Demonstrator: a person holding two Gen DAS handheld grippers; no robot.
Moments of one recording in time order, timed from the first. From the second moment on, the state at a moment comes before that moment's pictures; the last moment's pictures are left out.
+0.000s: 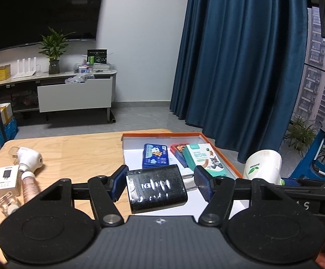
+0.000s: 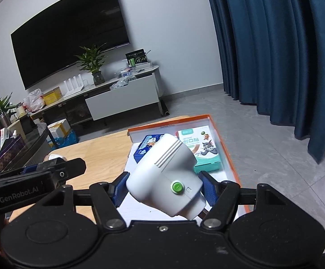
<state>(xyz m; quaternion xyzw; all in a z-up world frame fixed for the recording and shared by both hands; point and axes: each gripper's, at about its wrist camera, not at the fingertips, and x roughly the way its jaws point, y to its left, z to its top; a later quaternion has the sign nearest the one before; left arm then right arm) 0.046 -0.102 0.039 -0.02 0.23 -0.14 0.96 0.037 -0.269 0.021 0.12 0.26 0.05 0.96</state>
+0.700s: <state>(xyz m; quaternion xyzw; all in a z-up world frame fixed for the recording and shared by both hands) 0.061 -0.120 0.030 -0.01 0.25 -0.15 0.96 0.067 -0.281 0.009 0.11 0.28 0.03 0.95</state>
